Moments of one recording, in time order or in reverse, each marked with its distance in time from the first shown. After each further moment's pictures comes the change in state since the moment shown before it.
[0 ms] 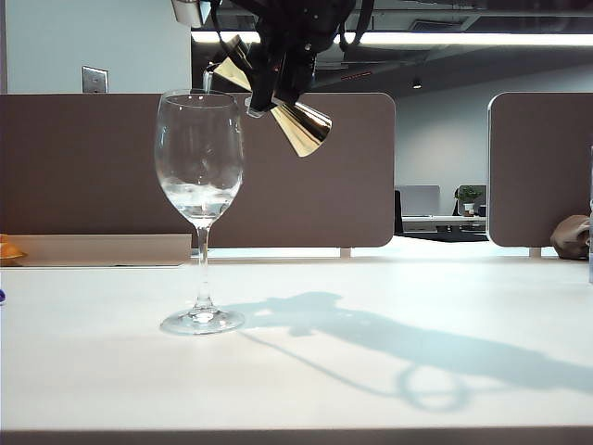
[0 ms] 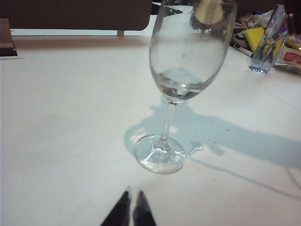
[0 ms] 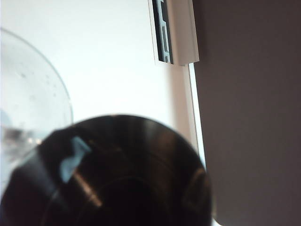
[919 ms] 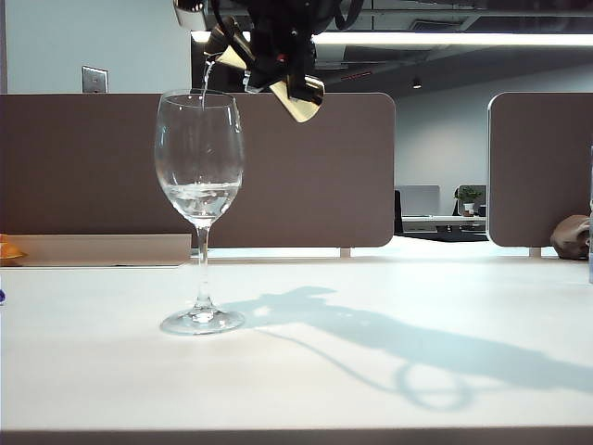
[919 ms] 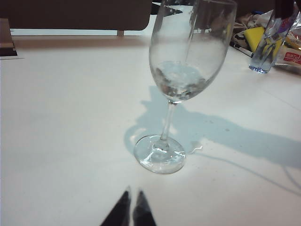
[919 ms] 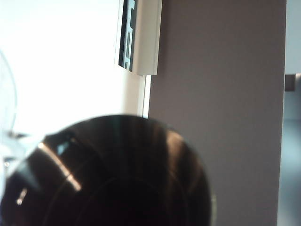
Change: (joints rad) left arm 0.000 0.000 0.000 0.000 0.000 0.000; right arm -0.002 0.000 0.000 0.129 0.026 -0.310
